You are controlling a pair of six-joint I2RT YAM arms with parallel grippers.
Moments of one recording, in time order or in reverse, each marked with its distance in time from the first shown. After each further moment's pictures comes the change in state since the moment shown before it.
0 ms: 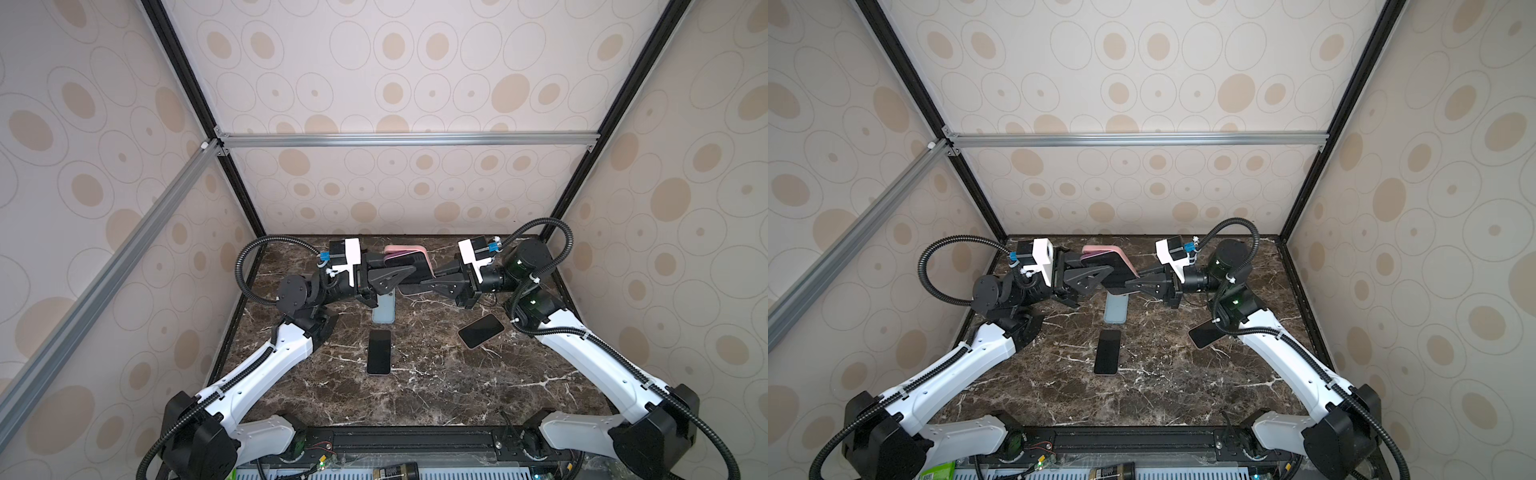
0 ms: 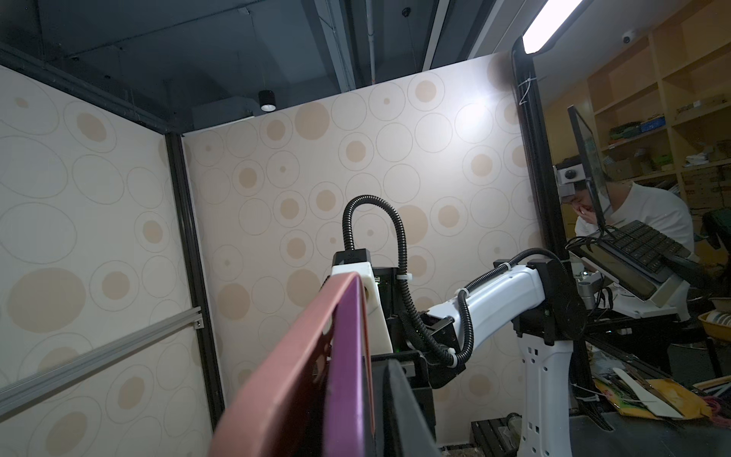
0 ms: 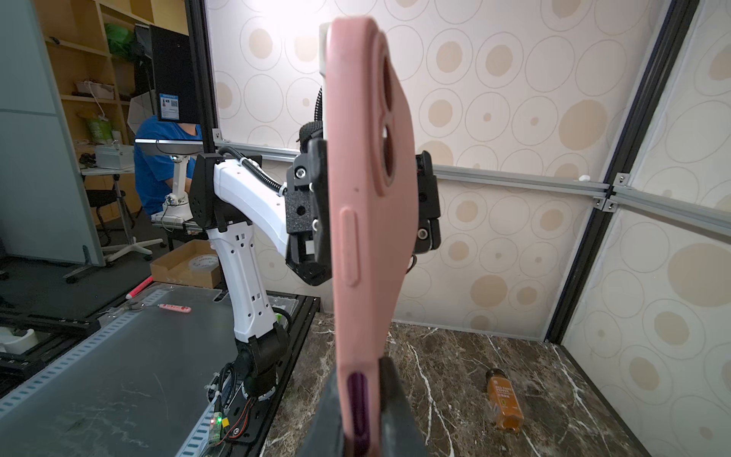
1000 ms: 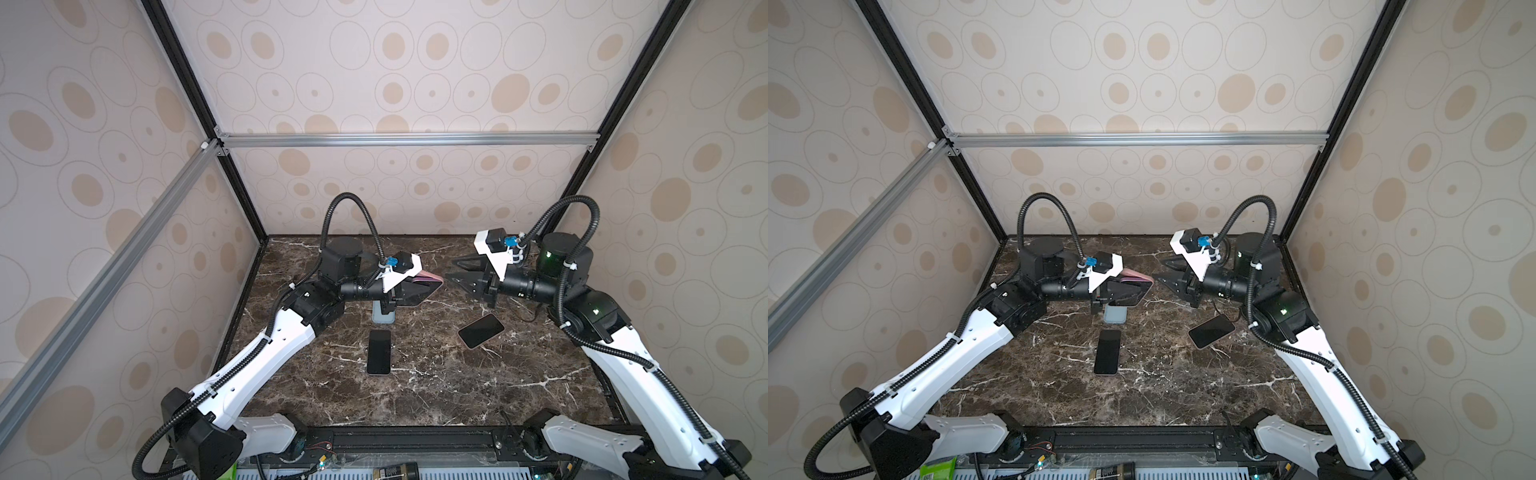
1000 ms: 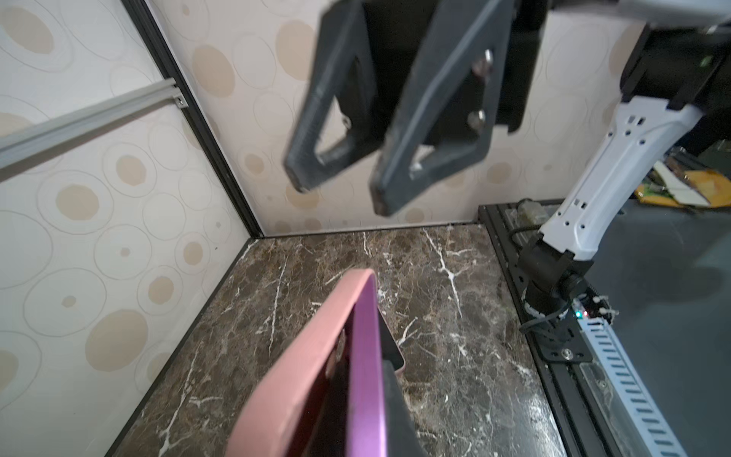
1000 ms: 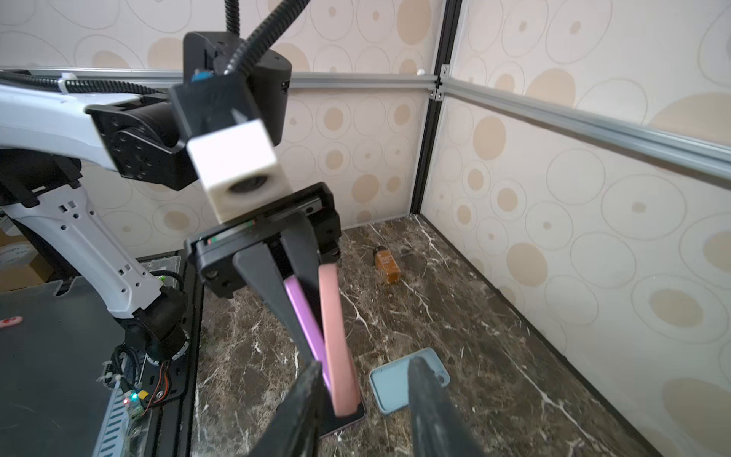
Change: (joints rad) left arm -0.081 0.064 0.304 -1.316 -0.150 0.867; right arm -0.048 -0.135 0.274 -0.872 0.481 -0.305
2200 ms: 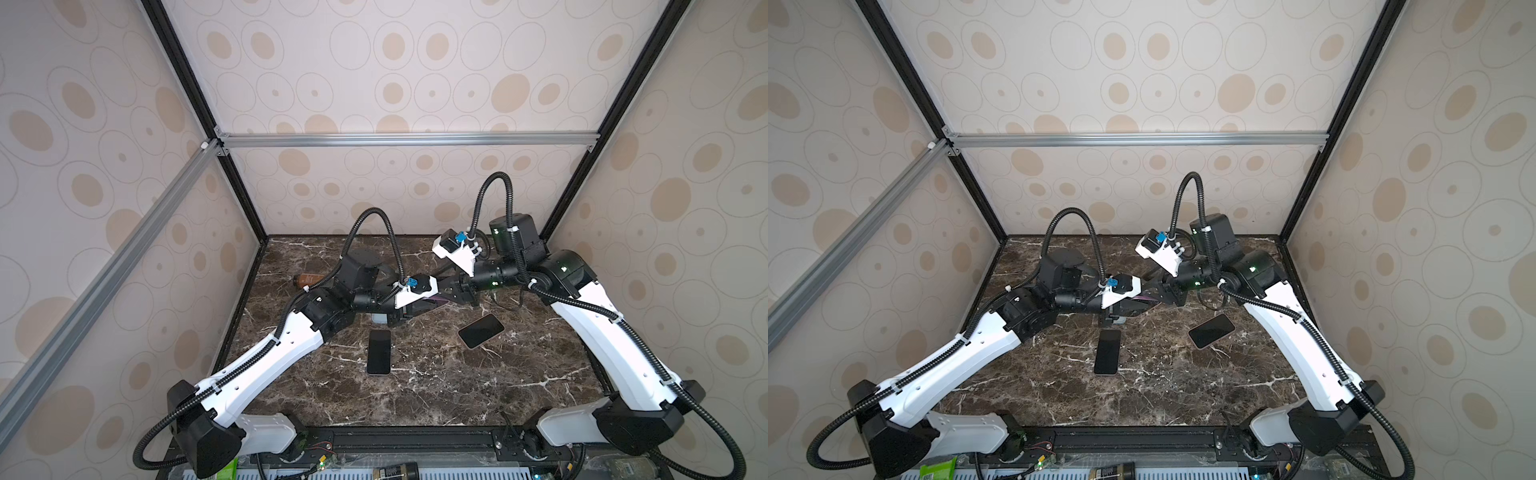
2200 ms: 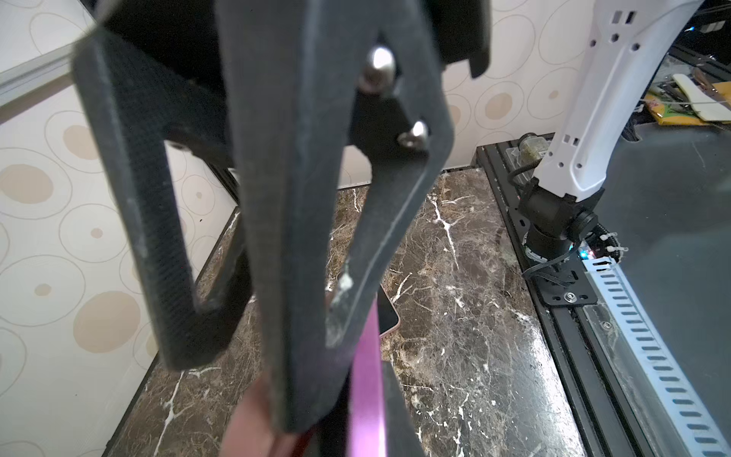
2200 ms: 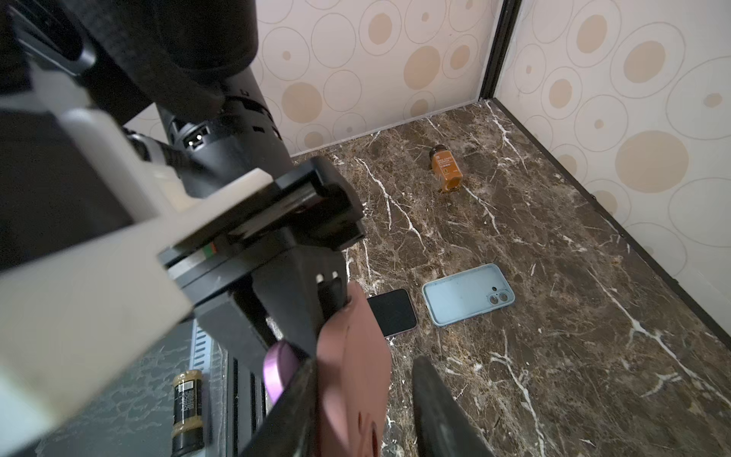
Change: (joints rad) left arm -0.090 0.013 -0.003 -0.101 -0.126 0.119; right arm 0.094 0.282 0.312 -0.495 0.023 -0.157
